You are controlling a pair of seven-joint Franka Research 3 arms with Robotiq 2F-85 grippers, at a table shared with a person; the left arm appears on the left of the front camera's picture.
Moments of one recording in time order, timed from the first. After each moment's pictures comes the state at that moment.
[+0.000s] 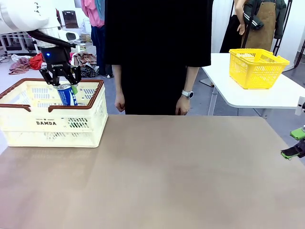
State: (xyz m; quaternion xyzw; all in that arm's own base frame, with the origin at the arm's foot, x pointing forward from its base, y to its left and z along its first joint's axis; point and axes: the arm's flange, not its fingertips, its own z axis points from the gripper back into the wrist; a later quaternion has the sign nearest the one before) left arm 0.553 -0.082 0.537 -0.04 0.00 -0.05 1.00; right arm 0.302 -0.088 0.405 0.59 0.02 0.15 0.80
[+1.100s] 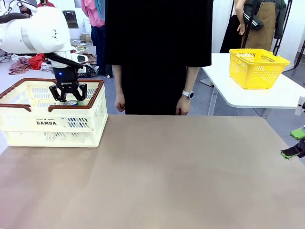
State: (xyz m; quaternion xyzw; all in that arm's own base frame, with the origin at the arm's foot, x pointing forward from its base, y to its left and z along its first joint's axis) left arm 0.588 -0.088 0.453 -0.03 0.06 -0.01 1.00; right arm 0.302 -0.088 0.406 0.59 0.02 0.15 0.80
